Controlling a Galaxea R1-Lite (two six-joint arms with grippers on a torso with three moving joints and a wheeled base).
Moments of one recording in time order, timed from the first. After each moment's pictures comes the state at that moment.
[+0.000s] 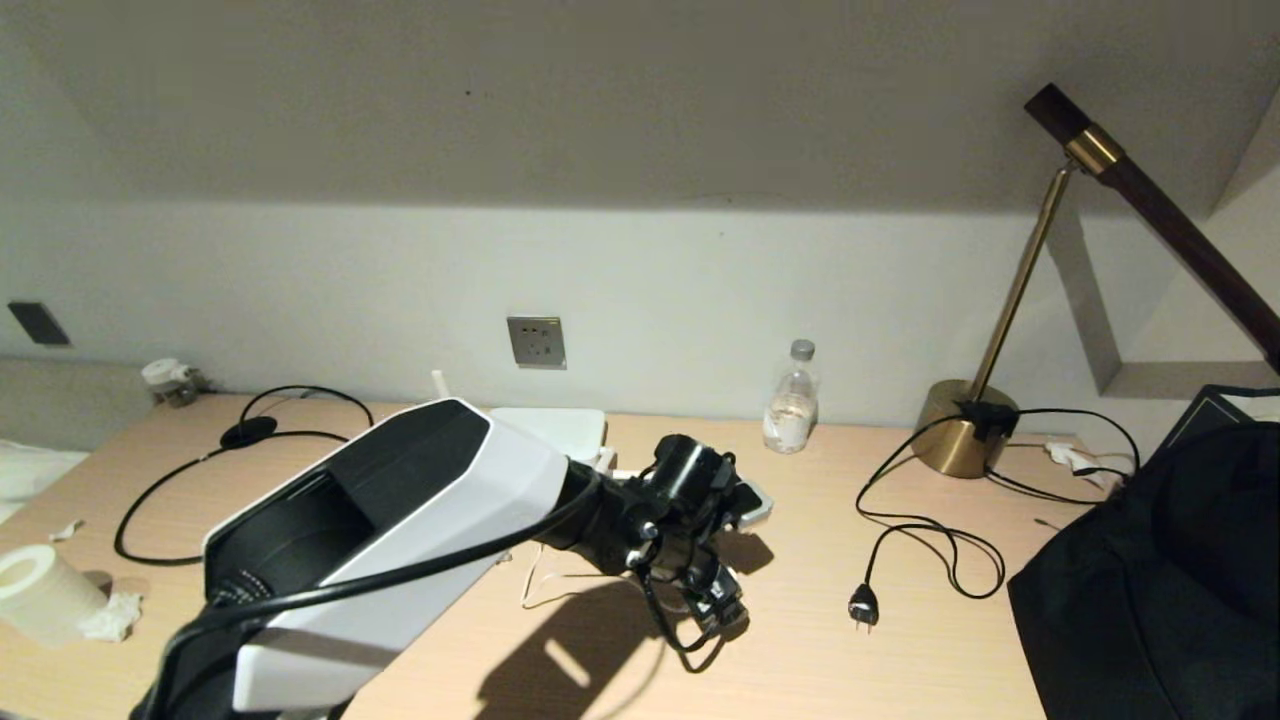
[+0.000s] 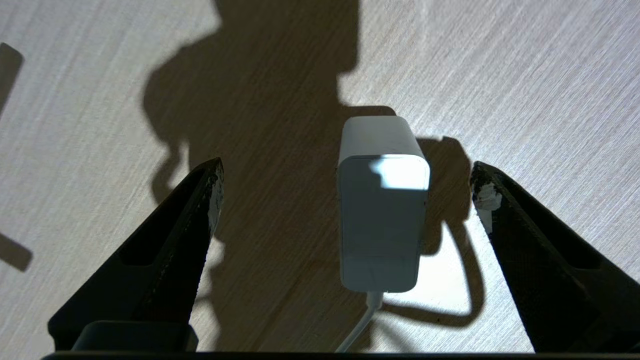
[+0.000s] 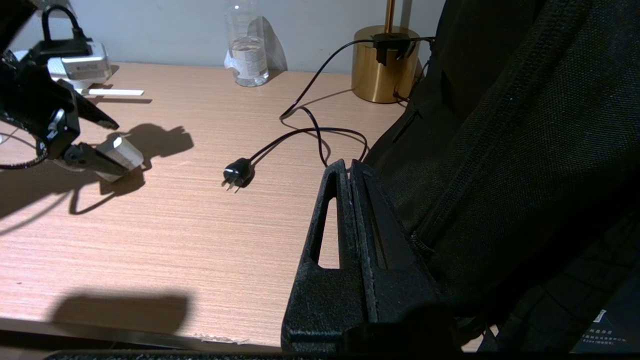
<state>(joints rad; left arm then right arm) -0.74 2.46 -1.61 0.01 -0.04 0.38 0.00 0.00 0.00 0.00 0.00 0.00</state>
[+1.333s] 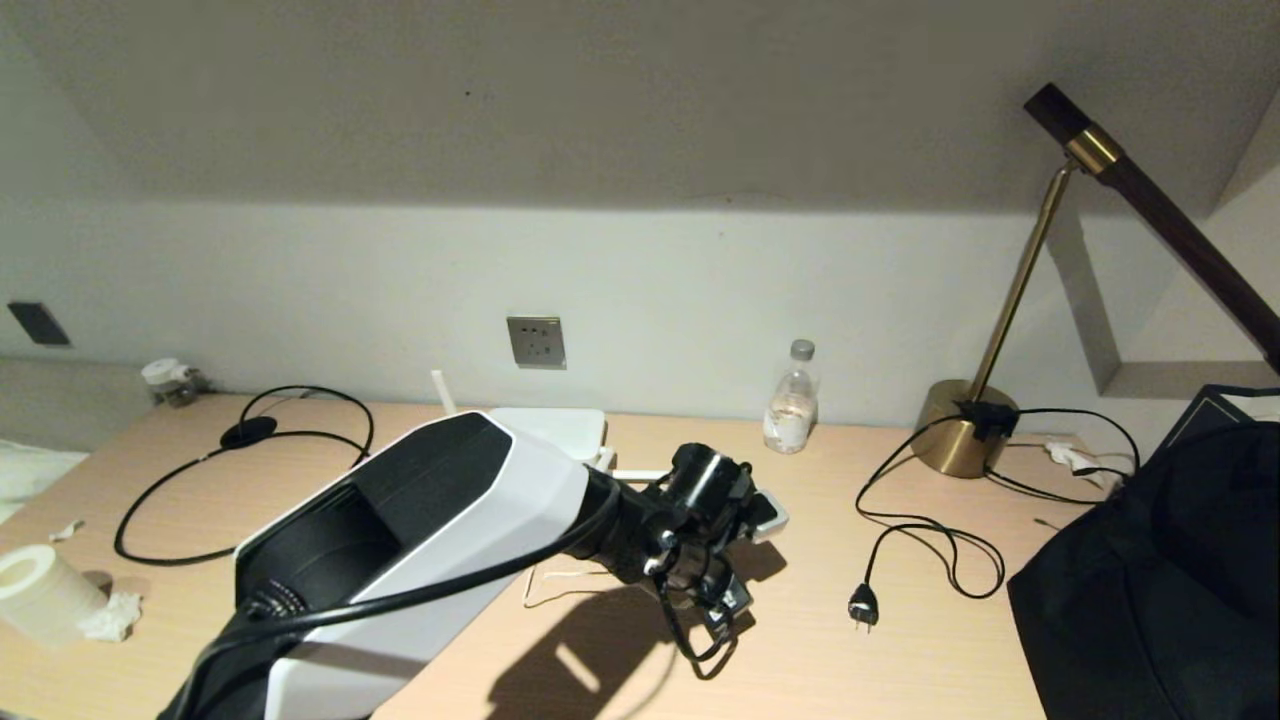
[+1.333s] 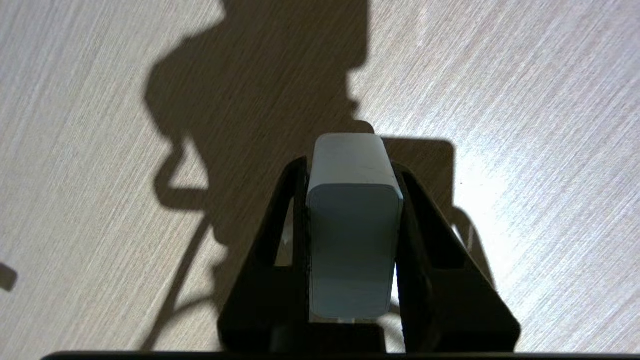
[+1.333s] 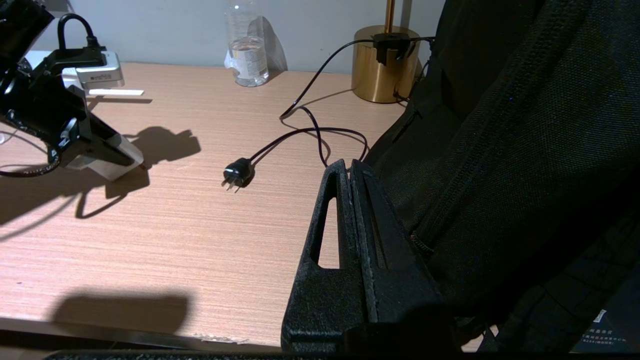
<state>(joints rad) -0.77 2.50 -1.66 0.04 -0.02 0.39 0.00 0.00 0.00 0.00 0.00 0.00</state>
